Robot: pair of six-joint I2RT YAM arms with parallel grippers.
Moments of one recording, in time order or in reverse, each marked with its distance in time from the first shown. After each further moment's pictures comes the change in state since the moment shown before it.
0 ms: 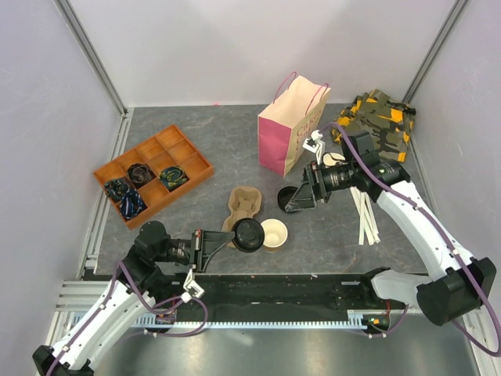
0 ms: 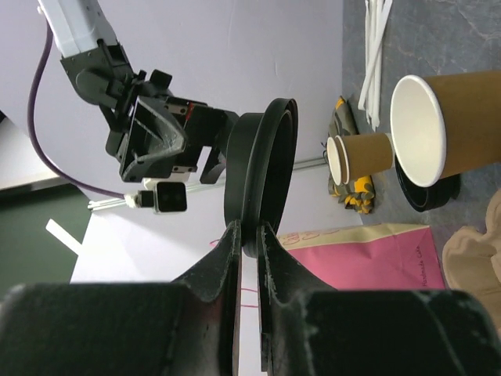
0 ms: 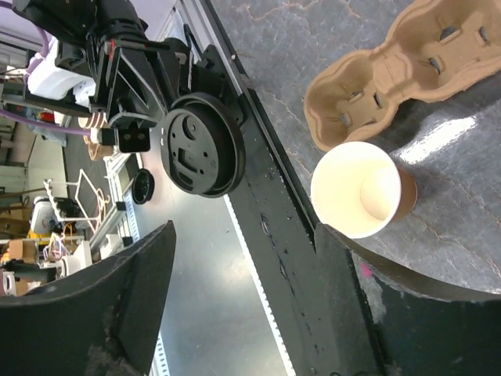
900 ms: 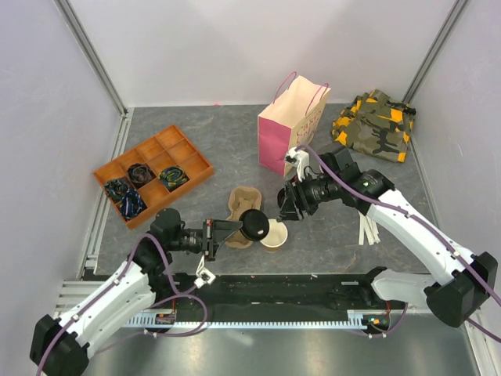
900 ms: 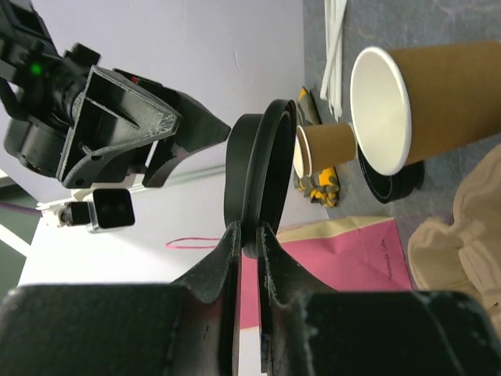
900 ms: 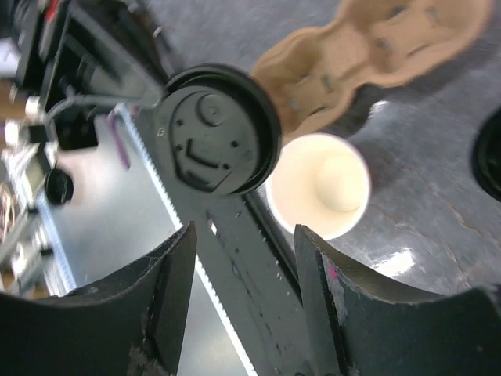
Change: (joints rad) left arm 0.000 0.306 0.004 0.174 -0.032 0.054; right arm 0.226 -0.010 -0.051 0.063 0.298 -0.005
